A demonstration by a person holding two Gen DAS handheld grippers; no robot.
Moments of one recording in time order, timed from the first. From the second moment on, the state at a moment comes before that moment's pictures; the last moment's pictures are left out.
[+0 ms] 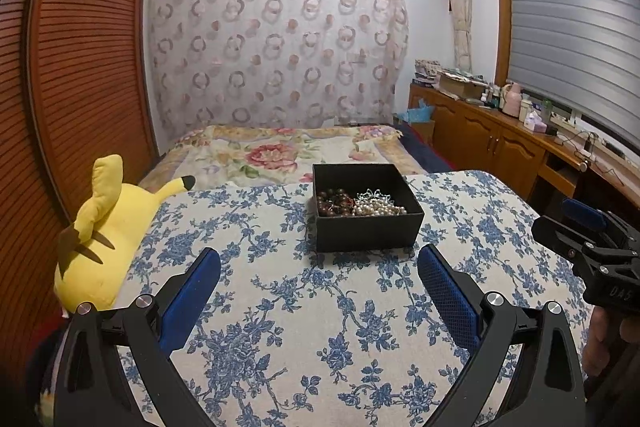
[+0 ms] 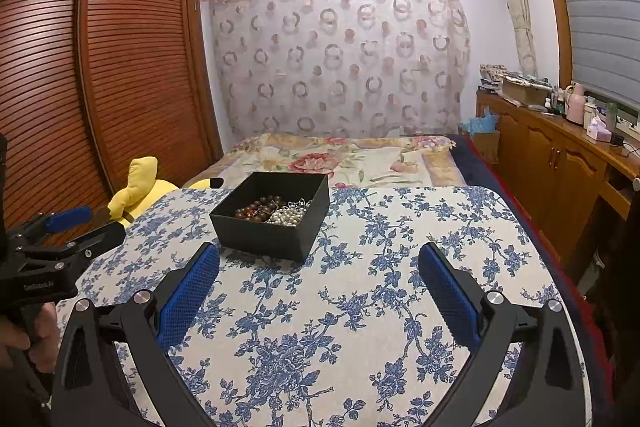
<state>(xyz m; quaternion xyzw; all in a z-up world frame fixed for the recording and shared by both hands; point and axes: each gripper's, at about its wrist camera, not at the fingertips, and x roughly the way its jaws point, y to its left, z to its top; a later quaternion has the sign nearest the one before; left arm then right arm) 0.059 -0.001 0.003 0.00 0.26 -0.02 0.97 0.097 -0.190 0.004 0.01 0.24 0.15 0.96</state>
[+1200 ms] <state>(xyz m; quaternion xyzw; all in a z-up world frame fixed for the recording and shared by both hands) 0.057 -0.002 0.011 0.00 0.25 -0.02 0.97 0.096 -0.190 0.003 0.02 0.24 0.15 0.96</state>
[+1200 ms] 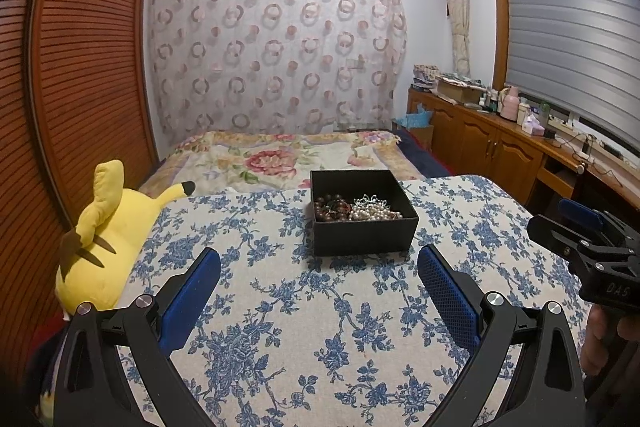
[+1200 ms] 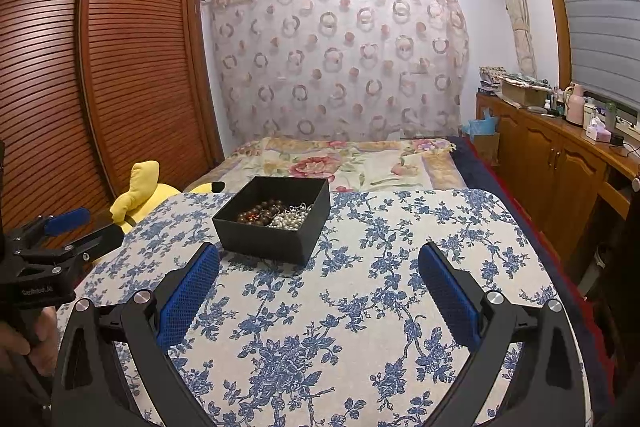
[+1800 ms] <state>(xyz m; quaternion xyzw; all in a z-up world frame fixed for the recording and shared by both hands) 0.055 -0.006 0.016 0.00 0.25 -0.02 0.97 0.095 -0.190 0.004 0.02 0.24 0.15 0.96</state>
